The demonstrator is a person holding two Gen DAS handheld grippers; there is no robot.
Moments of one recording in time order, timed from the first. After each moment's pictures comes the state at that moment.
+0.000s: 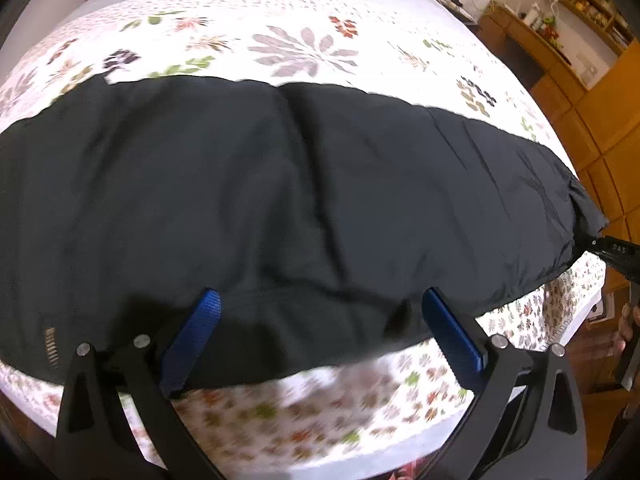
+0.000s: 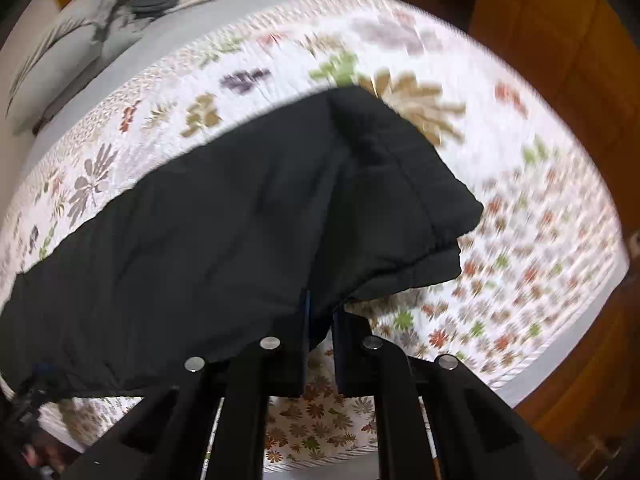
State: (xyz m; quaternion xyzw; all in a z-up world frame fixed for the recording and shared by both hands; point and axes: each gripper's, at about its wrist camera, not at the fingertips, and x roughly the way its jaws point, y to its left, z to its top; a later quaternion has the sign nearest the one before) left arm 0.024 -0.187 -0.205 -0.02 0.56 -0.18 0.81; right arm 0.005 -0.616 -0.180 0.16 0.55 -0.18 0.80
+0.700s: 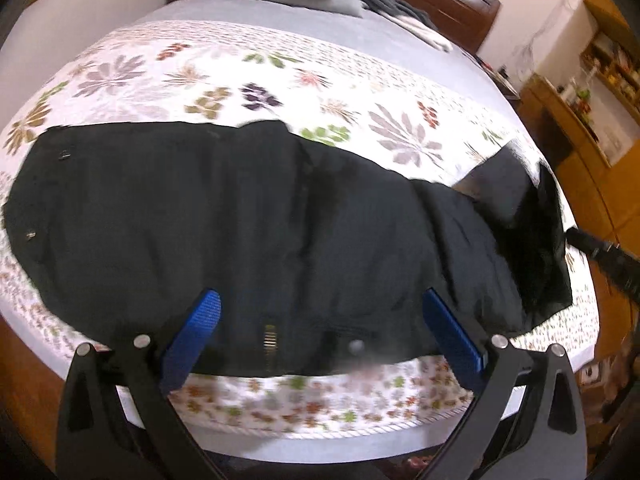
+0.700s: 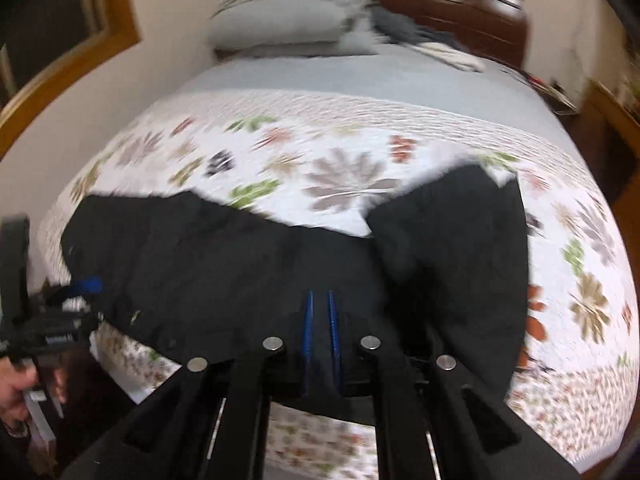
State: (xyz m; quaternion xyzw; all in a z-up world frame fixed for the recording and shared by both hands) left arm 0.023 -0.041 -0.137 -0.09 0.51 -0.09 0.85; right arm 0.055 -0.346 -0.103 -0.01 0.48 0.12 0.87
